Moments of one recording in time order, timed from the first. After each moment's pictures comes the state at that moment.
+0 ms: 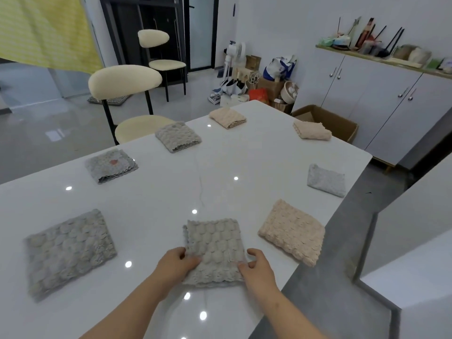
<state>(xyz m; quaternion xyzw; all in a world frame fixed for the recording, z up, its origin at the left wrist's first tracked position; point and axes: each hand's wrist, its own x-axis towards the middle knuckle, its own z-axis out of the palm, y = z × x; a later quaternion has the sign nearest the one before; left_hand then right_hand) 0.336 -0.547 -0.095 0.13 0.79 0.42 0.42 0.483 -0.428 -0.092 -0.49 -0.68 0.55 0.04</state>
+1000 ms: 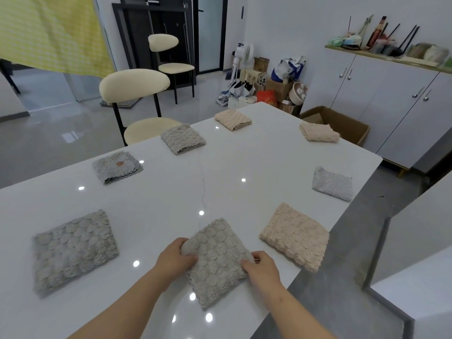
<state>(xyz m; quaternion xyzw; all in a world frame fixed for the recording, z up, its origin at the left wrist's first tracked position) 0.328 -0.536 -0.094 0.17 0.83 0.39 0.37 0.480 -0.409 -0.092 -0.50 -0.65 0.57 0.05</state>
